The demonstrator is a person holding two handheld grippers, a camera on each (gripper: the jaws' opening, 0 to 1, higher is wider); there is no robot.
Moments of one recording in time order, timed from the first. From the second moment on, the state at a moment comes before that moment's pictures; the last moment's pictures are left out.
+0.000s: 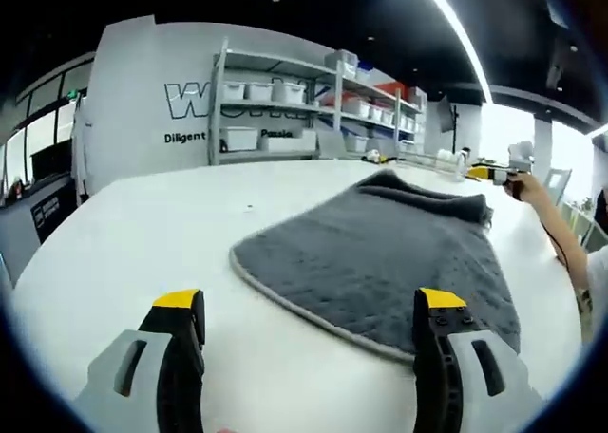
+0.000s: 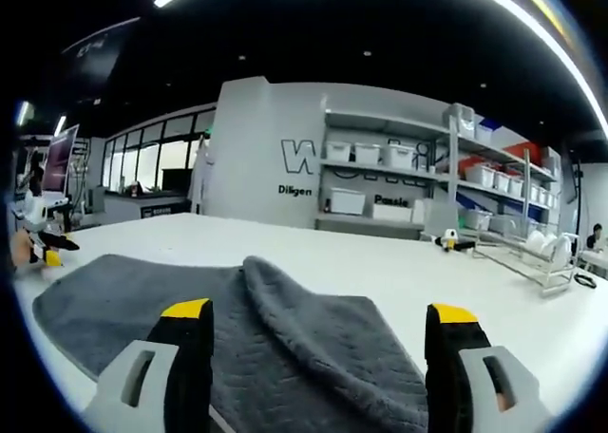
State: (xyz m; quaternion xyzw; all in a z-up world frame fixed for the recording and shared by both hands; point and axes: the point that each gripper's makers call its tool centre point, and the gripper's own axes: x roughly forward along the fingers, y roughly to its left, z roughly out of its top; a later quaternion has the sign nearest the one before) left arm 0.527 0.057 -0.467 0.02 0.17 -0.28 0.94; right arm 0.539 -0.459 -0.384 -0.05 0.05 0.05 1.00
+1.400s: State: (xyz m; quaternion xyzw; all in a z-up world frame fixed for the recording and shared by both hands) left arm 0.529 0.052 -0.484 -0.01 0.19 -0.26 0.95; right arm 0.545 -0.427 -0.382 -0.07 0.04 0.08 0.99
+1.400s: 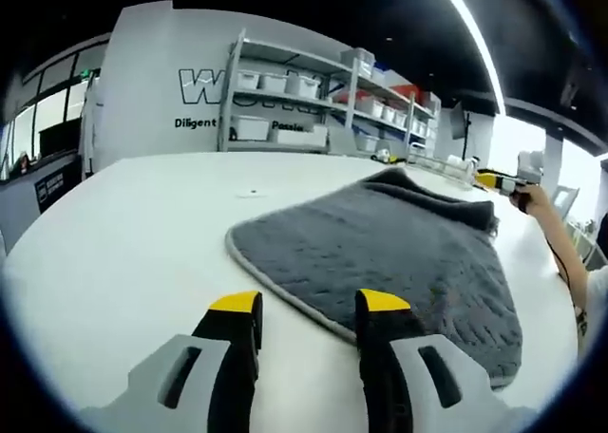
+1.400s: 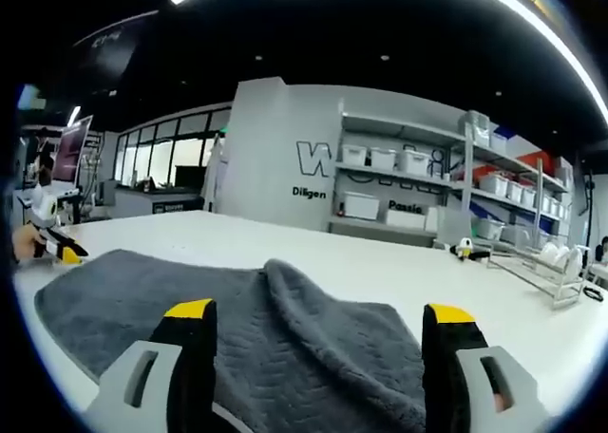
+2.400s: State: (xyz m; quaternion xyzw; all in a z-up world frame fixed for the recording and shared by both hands) left arm 0.513 0.023 -0.491 0.06 0.18 -0.31 0.93; right arm 0.548 -0.439 -0.393 -0.09 0.06 0.05 0.99
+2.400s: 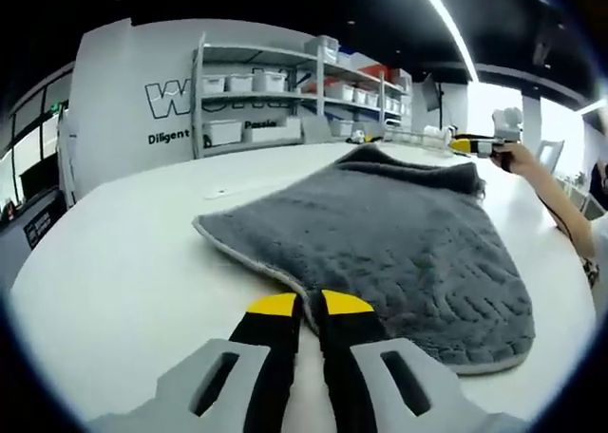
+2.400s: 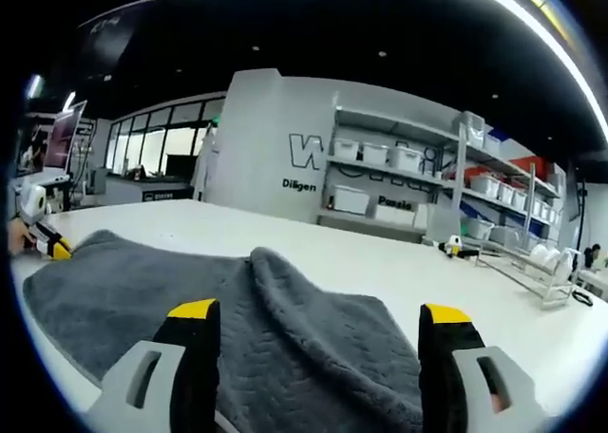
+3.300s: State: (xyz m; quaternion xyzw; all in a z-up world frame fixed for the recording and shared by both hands) left arm 0.520 0.052 -0.492 0.09 0.20 -0.28 0.94; right arm 0.550 -0.437 -0.398 -0.09 0.07 0.05 0.99
